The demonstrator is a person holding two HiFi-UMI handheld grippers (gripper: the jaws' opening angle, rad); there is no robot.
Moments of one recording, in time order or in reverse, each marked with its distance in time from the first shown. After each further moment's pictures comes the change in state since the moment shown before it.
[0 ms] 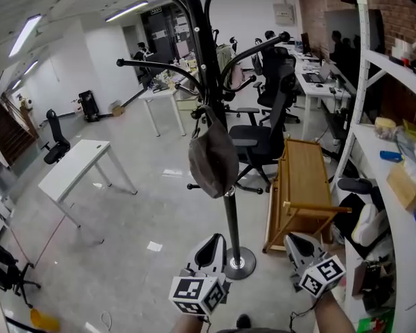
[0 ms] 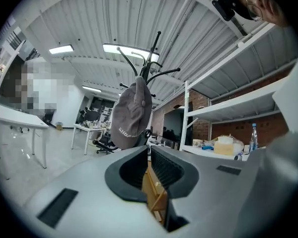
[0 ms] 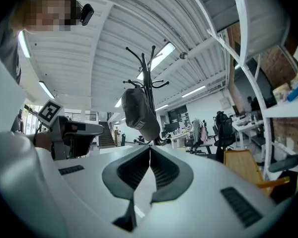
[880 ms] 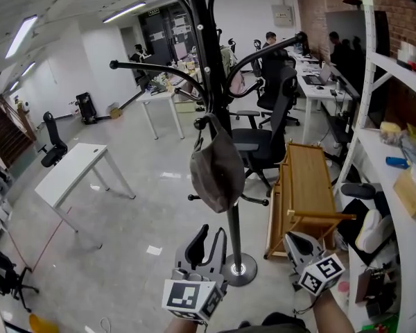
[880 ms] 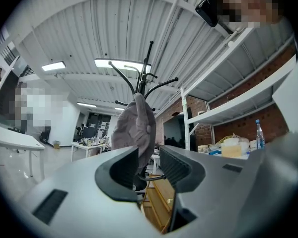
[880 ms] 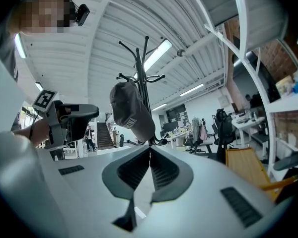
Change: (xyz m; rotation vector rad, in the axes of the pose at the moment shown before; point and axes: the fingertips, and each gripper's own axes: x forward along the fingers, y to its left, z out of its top) left arm 0.028 0.012 0.061 0.131 -0.119 -0.027; right arm 0.049 -0.021 -0.002 0.029 0.004 -0.018
